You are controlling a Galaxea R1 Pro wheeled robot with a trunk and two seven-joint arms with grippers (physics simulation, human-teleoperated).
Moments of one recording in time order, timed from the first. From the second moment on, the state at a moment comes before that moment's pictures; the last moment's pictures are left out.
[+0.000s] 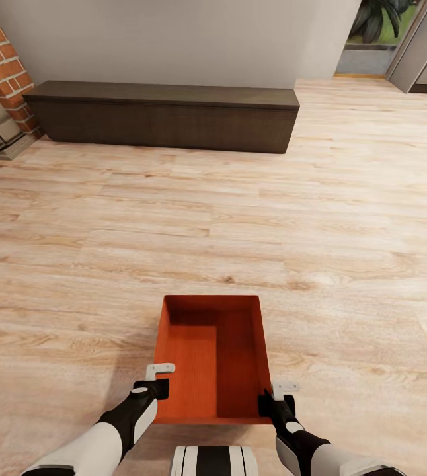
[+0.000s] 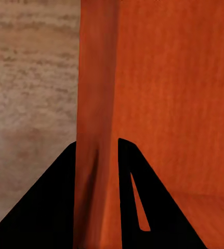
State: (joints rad) left arm -0.68 -0.12 0.01 -0.23 0.01 0.08 0.19; right arm -0.67 0.11 0.16 0.00 -0.11 -0.37 -0.13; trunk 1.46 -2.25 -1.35
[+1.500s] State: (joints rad) left arm -0.68 -0.12 0.01 -0.23 0.02 0.08 0.19; right arm -0.67 0.11 0.16 0.00 -0.12 -0.37 -0.13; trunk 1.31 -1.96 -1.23
